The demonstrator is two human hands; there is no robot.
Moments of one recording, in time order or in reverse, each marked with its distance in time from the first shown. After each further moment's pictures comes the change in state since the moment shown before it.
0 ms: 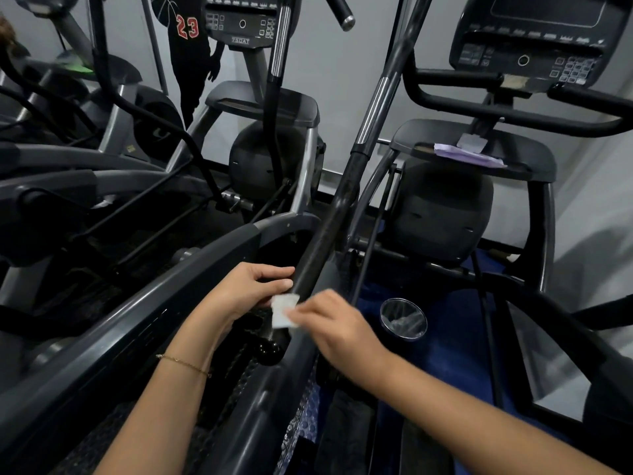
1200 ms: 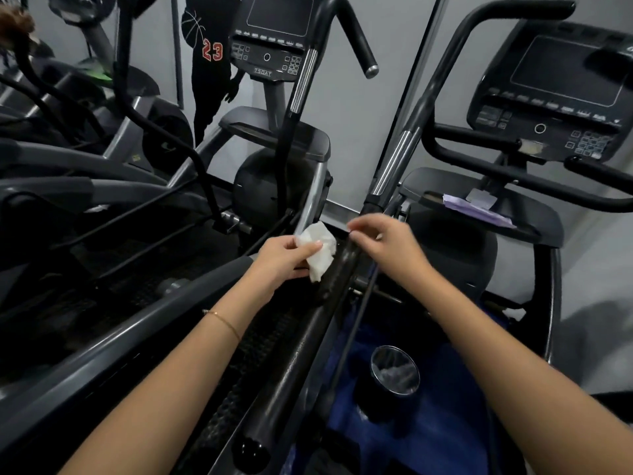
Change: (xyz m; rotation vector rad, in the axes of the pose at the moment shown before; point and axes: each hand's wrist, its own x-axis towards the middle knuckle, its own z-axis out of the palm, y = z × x) left_hand 0.104 0.067 0.010 -0.271 0.130 0.157; right_hand 0.147 0.130 -0.071 0.086 -0.048 0.522
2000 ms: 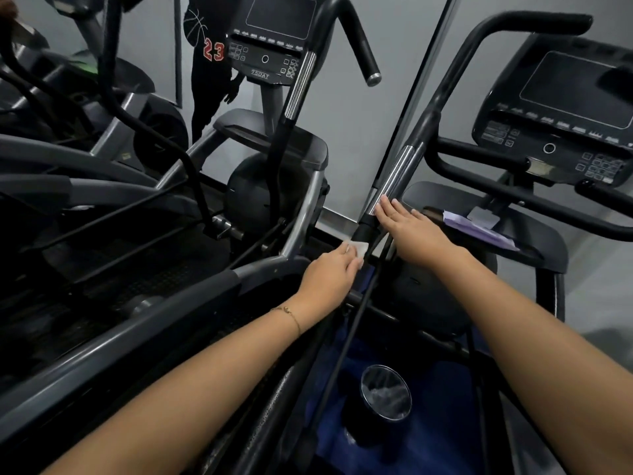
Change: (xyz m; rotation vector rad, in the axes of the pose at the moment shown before) left_hand 0.082 -0.031 0.079 0.995 0.010 0.497; right_hand 0.084 0.074 -0.047 -1.037 -0.417 -0.058
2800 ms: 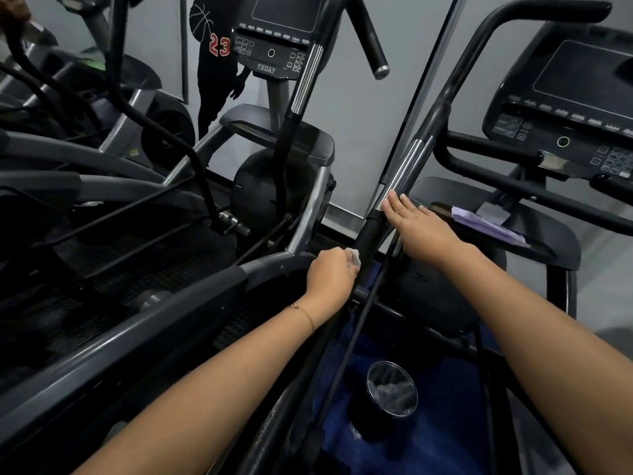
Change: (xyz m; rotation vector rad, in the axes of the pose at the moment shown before) left_hand -0.001 0.003 -0.006 -0.083 -0.024 -0.303; right_hand 0.001 -0.001 0.003 0.035 0.021 0.010
